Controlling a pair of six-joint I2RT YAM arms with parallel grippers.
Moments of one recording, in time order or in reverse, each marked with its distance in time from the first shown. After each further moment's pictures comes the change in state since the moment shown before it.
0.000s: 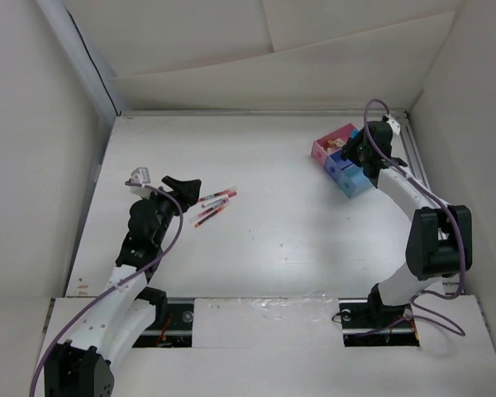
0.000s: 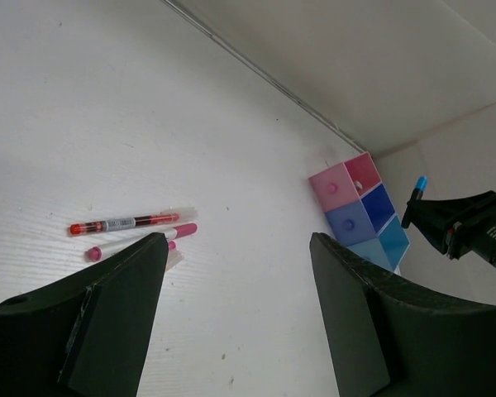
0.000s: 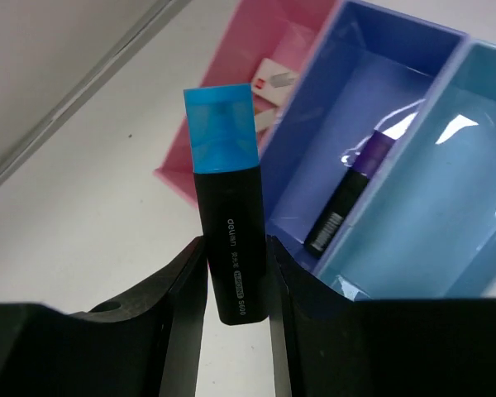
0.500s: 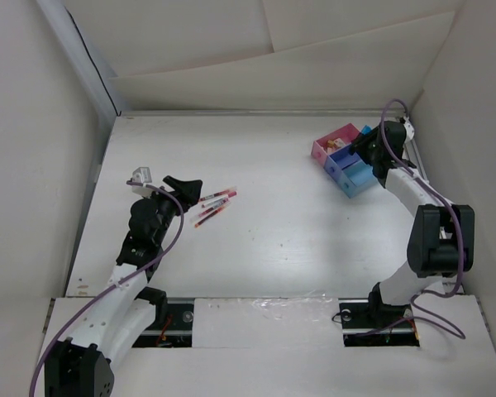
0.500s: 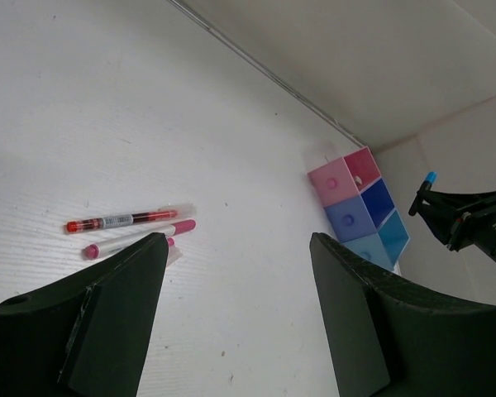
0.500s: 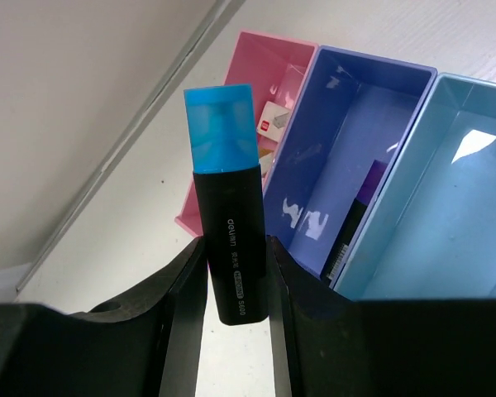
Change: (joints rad) left arm 0.000 0.013 0.000 0.010 0.016 0.000; right arm -0.113 0.004 -0.043 0.104 -0.066 0.154
